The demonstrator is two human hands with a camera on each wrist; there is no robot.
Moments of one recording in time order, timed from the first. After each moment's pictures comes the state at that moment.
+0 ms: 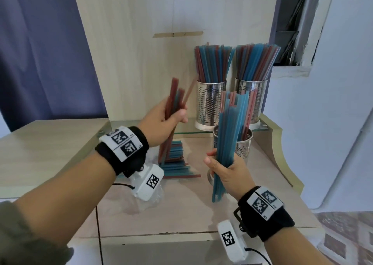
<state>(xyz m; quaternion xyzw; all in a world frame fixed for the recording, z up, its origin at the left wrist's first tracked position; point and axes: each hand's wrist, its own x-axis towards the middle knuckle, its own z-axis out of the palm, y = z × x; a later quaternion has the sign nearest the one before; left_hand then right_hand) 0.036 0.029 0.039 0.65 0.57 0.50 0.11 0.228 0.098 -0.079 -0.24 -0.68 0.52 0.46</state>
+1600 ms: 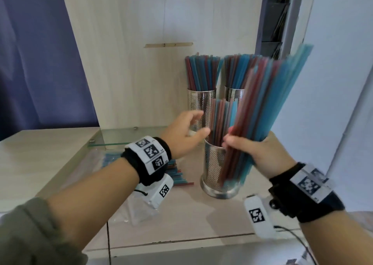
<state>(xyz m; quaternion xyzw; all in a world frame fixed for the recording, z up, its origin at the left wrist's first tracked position) 0.079 0.061 0.023 0.69 0.60 0.40 0.08 0.286 0.104 0.011 -0.18 -0.66 0.53 0.49</state>
